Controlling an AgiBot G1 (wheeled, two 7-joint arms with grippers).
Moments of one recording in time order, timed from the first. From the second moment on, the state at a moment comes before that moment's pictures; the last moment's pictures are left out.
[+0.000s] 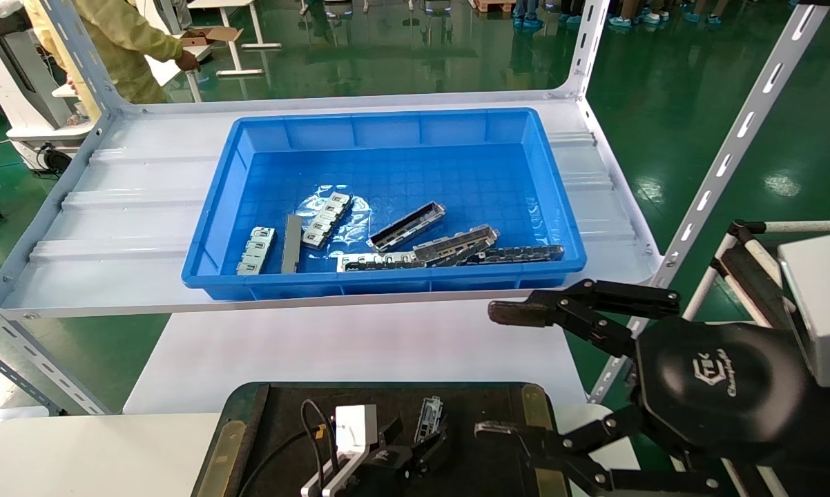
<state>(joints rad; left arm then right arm) -0.71 1.22 1.00 -1.23 0.87 -0.25 -0.43 1.08 -0.60 -0.30 1.28 -0.72 -1.49 0.18</state>
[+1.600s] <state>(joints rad) -0.77 0.81 0.67 -1.34 0.75 0.75 -0.09 1.08 -0.60 -0.30 1.28 -0.72 -1.49 0.18</state>
